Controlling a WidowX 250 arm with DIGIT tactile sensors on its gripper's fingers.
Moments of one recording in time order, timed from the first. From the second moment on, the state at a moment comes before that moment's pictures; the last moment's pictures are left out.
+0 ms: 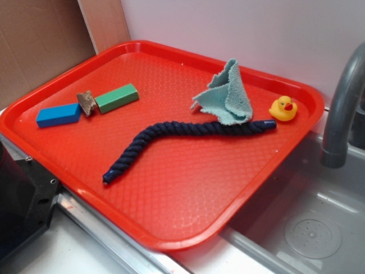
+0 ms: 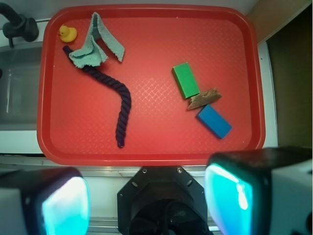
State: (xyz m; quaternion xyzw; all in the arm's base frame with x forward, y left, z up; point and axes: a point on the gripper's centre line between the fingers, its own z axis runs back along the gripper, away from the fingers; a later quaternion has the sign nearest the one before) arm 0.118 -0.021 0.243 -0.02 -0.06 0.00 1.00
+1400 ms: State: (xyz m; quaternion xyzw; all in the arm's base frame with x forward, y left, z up) arm 0.161 0.092 0.081 -0.03 -0.06 -0.13 0.99
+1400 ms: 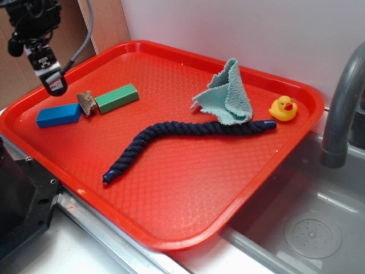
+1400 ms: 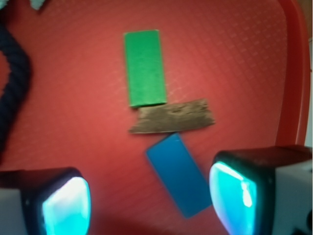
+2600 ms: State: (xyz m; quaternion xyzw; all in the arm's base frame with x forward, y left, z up) arm 0.167 0.080 0.015 0.04 0.02 -0.22 0.97
